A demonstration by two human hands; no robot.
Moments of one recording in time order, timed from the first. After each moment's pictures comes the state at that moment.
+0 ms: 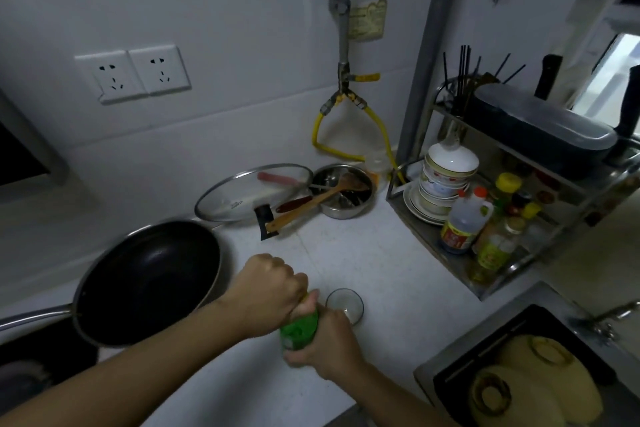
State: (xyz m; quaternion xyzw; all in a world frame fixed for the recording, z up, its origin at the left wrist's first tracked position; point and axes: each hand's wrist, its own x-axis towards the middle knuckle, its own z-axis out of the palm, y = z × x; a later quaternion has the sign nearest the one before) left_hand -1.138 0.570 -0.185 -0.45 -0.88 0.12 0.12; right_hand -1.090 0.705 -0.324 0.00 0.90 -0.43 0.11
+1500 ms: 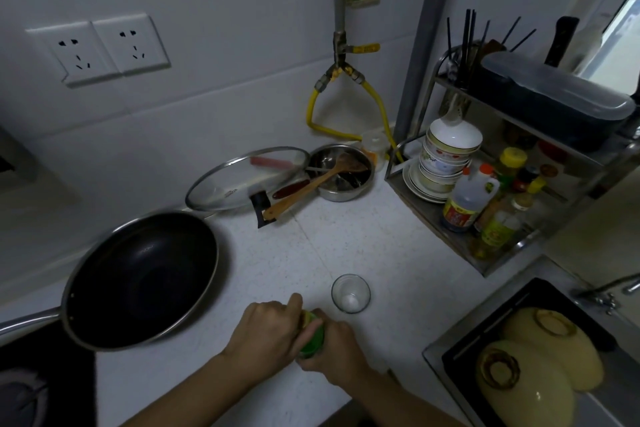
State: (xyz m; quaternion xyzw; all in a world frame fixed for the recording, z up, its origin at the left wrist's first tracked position) left_hand -1.109 0.546 -0.268 -0.36 -0.93 -0.07 0.09; right_hand -1.087 0.694 -0.413 0.01 0.89 -0.43 0.16
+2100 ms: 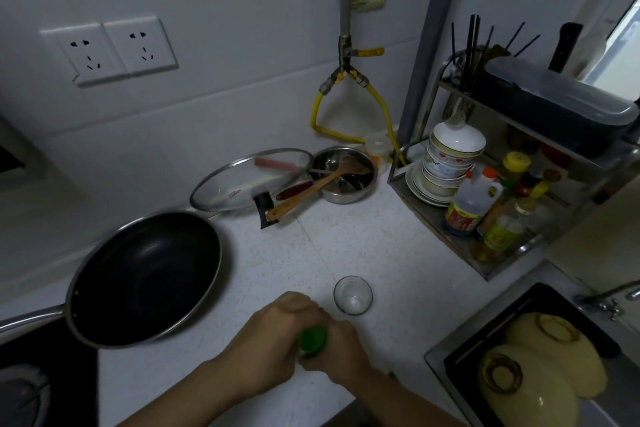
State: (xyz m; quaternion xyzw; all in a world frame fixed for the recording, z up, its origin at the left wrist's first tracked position) left_hand -1.105 0.536 -0.245 -0.38 -0.89 -0.24 -0.11; right_hand -1.087 0.697 -0.414 0.03 0.88 -0.45 0.16
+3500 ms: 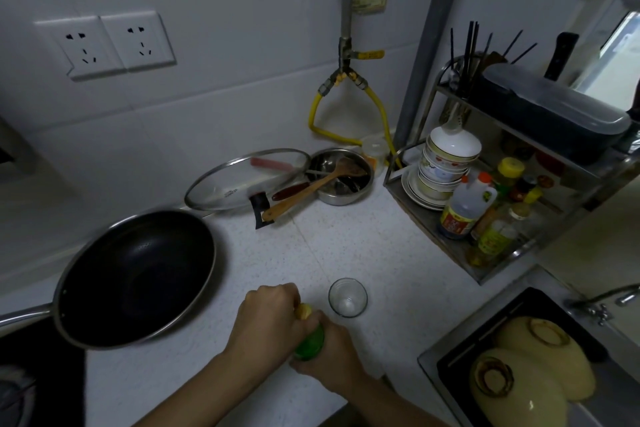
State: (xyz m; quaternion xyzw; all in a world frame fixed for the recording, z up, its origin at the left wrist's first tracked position) left_hand -1.110 0.564 -0.235 -0.14 -0.97 -0.18 -0.07; right_hand -1.078 0.693 -0.401 0.07 0.83 -0.54 0.13
